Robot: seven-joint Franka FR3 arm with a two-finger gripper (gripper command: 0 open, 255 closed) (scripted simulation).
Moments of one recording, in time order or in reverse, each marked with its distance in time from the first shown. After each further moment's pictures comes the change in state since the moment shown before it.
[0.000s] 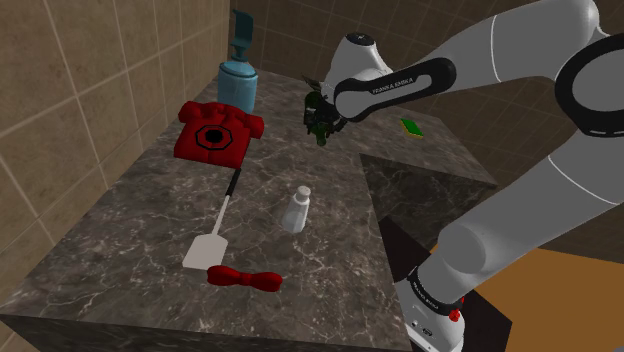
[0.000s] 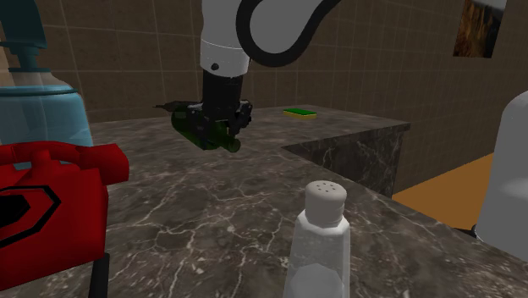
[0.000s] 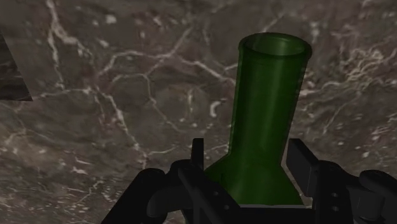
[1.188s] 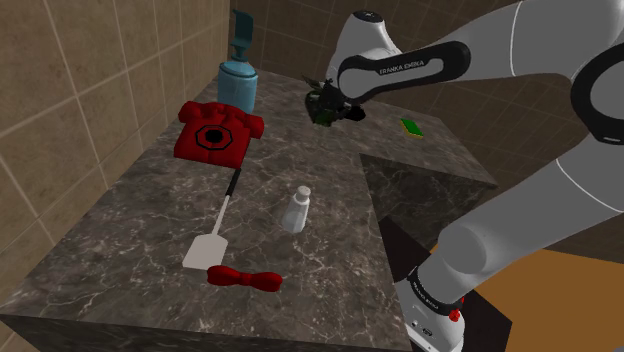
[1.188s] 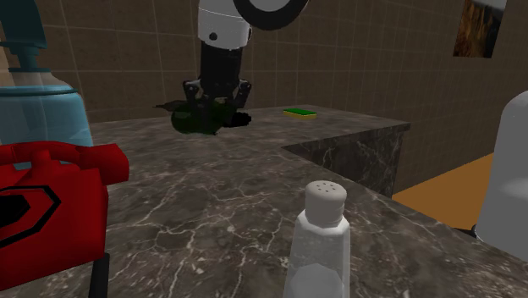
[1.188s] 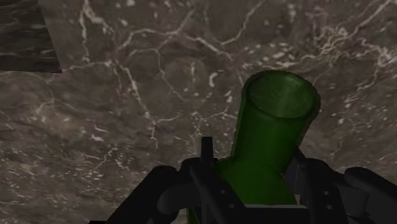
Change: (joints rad) arm 0.010 -0.060 -0.007 0.061 0.056 -0.113 -0.056
